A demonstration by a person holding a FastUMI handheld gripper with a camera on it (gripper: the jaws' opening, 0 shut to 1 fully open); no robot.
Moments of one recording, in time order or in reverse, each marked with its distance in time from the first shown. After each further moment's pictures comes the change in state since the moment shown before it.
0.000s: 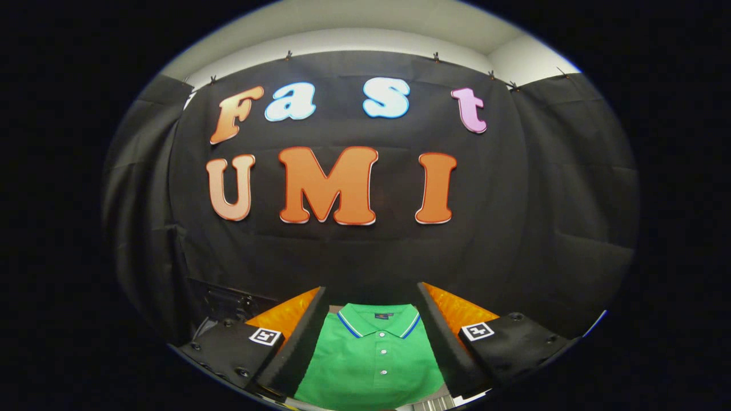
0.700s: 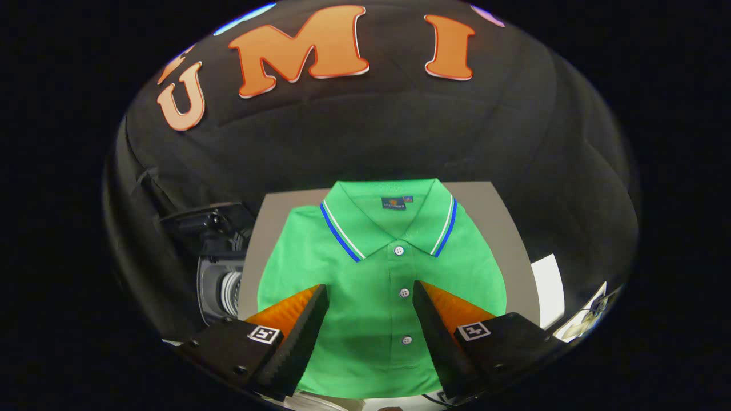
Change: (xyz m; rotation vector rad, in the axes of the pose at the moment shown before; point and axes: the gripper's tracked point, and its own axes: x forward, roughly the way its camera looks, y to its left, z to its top) arm 0.068 0.006 -0.176 0.110 0.770 0.016
